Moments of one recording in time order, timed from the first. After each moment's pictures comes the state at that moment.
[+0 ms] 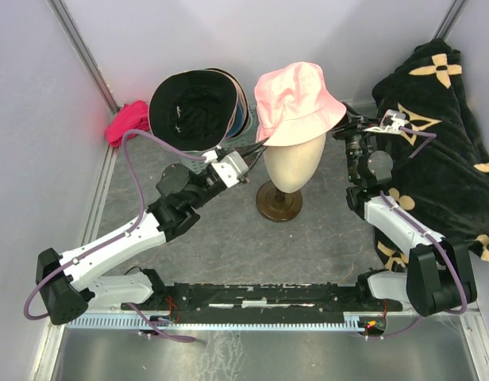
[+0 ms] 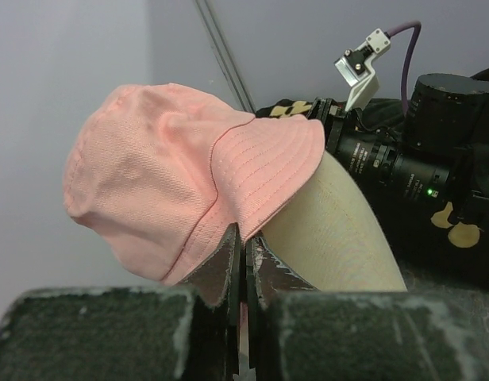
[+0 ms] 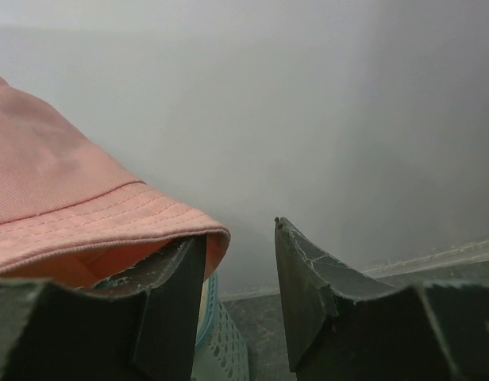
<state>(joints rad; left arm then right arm) -0.92 1.12 0.97 0.55 0.14 0.40 0.25 1.28 0.72 1.06 0.17 0.48</state>
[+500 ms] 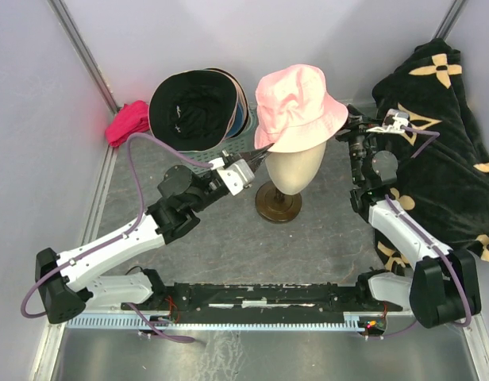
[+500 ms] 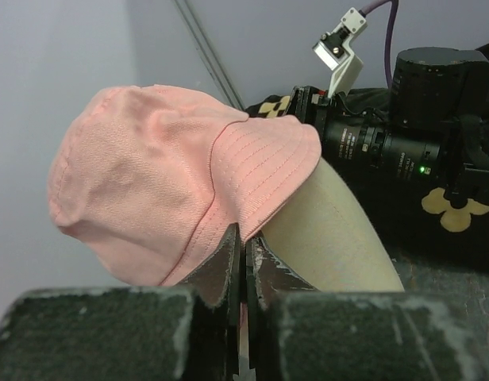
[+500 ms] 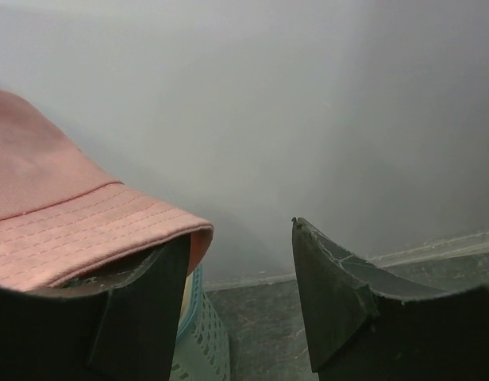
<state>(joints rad) -0.96 1.12 0.99 0.50 0.14 0.47 0.24 1.21 0.72 0.95 0.17 0.44</state>
